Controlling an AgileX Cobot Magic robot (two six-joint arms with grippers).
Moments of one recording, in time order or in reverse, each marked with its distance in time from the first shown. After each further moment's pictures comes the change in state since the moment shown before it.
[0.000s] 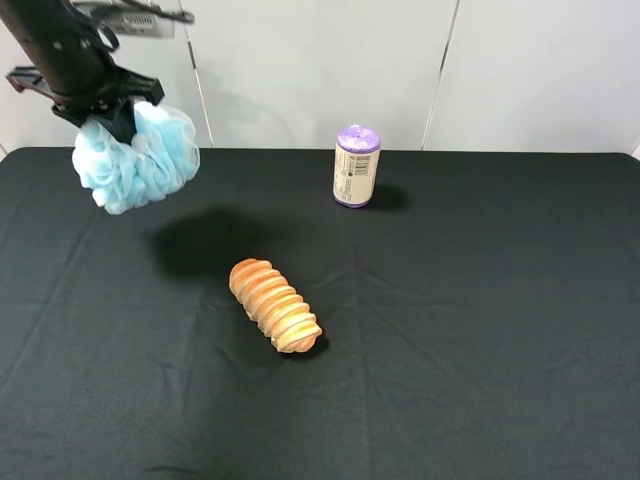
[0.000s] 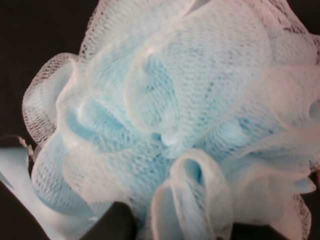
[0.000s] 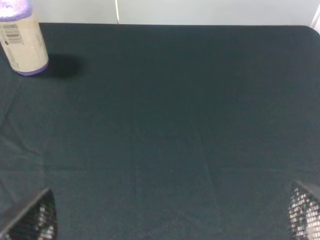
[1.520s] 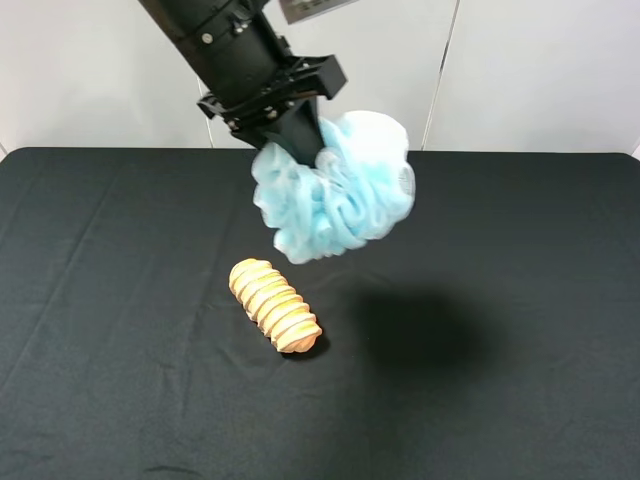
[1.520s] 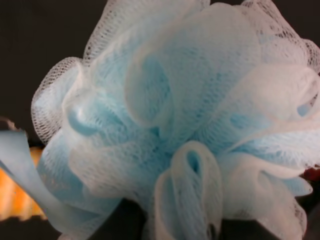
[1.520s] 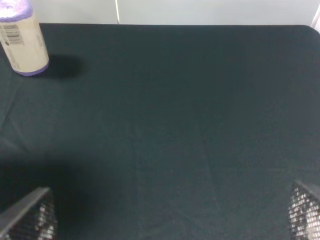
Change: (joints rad) left arm -0.408 -0.024 0.000 -0.493 -0.011 0.193; right arm 0.000 0.000 0.000 0.002 0.000 0.003
